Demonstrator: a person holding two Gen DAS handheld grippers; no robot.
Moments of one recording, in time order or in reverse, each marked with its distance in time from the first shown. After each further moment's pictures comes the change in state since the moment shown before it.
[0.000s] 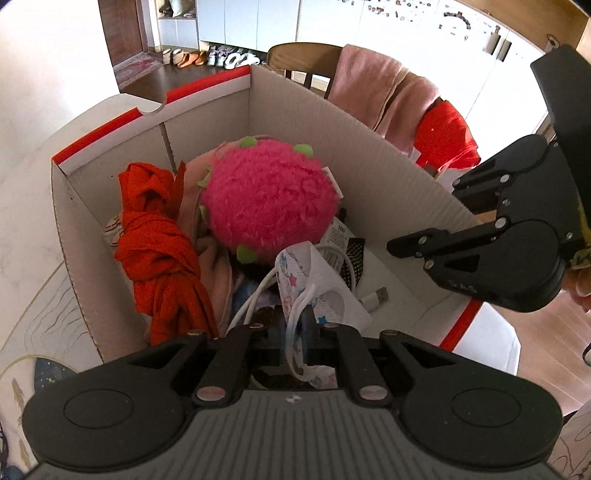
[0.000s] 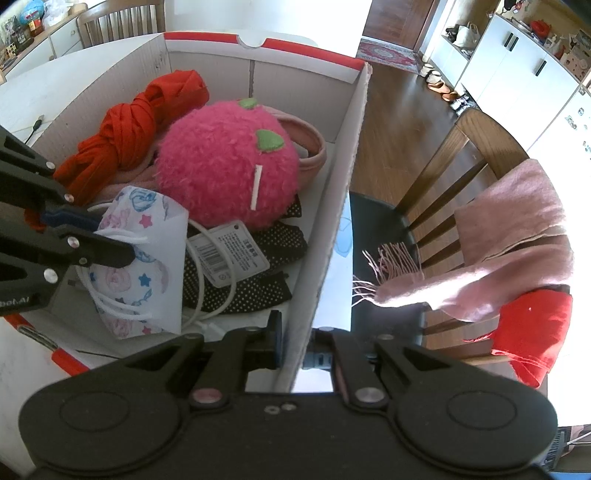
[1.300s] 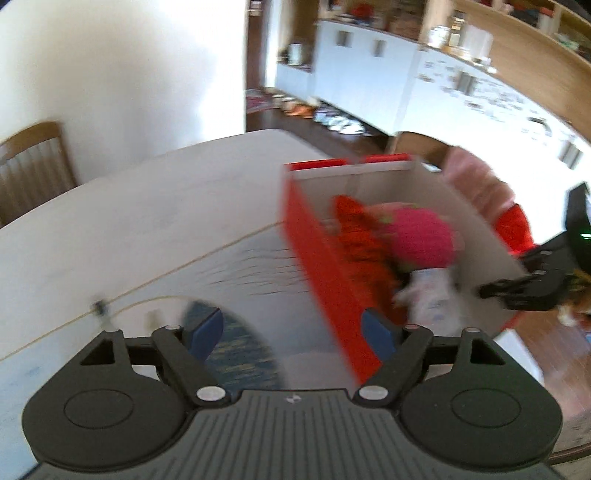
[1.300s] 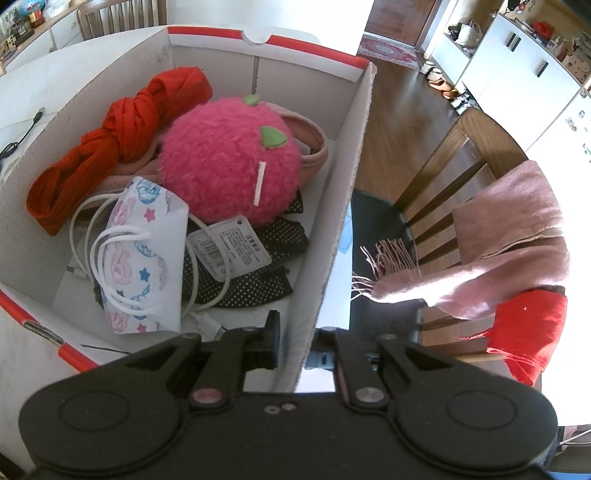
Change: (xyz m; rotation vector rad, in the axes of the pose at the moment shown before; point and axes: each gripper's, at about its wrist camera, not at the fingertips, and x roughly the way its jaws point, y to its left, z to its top) left arm -0.123 0.101 -0.079 -0.305 -0.219 0.214; right arm -0.005 0.003 0.001 -0.012 0.023 -0.012
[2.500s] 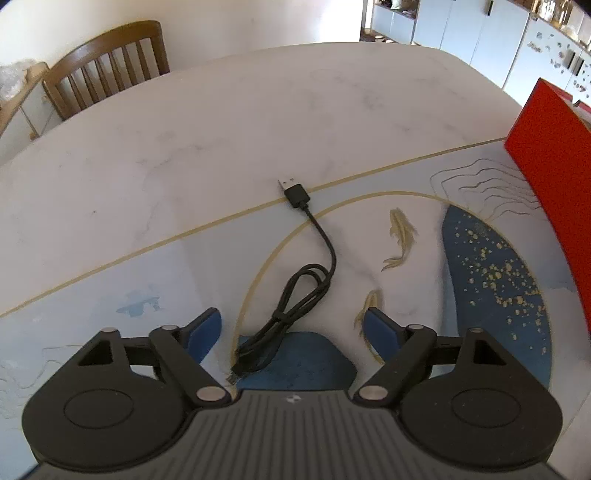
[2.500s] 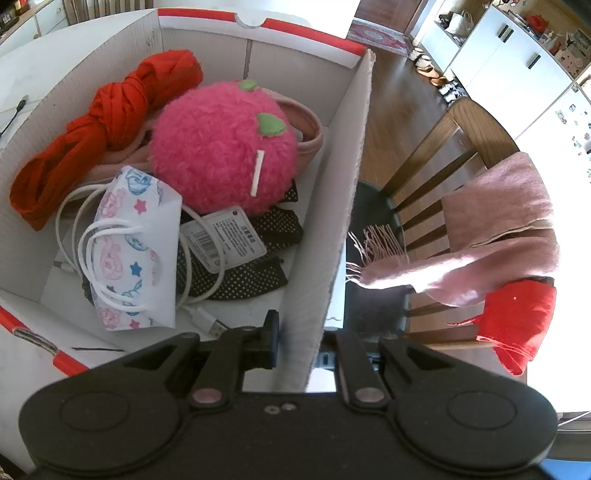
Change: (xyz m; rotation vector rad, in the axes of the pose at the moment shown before) left arm 0.081 0.179 -0.063 -0.135 0.200 0.188; right arm 0.004 0.008 0.006 0.008 0.061 -0.059
